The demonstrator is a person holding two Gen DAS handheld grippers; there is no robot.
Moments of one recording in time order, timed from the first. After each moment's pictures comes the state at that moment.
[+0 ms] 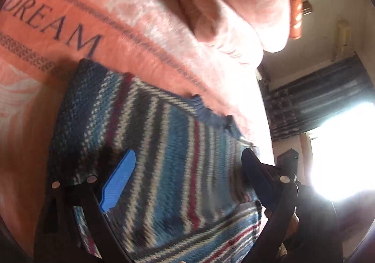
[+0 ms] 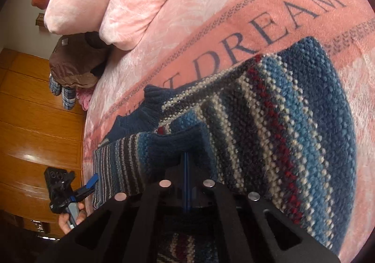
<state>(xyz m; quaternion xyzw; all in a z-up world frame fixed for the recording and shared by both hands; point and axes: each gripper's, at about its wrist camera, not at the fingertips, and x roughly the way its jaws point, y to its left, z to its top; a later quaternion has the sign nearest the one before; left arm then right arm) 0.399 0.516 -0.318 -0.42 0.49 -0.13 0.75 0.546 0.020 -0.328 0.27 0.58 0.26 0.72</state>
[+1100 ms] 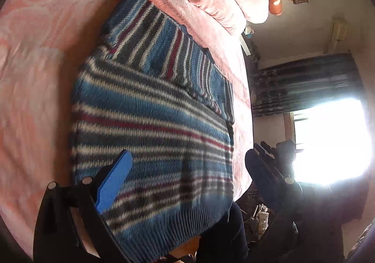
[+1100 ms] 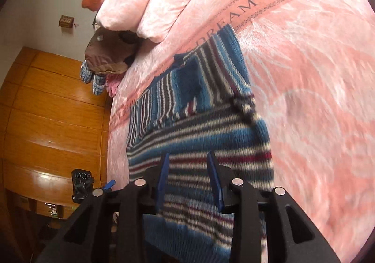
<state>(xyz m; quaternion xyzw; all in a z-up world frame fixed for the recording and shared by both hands) 0.166 0.503 -0.232 -0.46 0.52 -0.18 0.70 0.336 -0.110 -0.228 0.30 0.56 0.28 0.72</state>
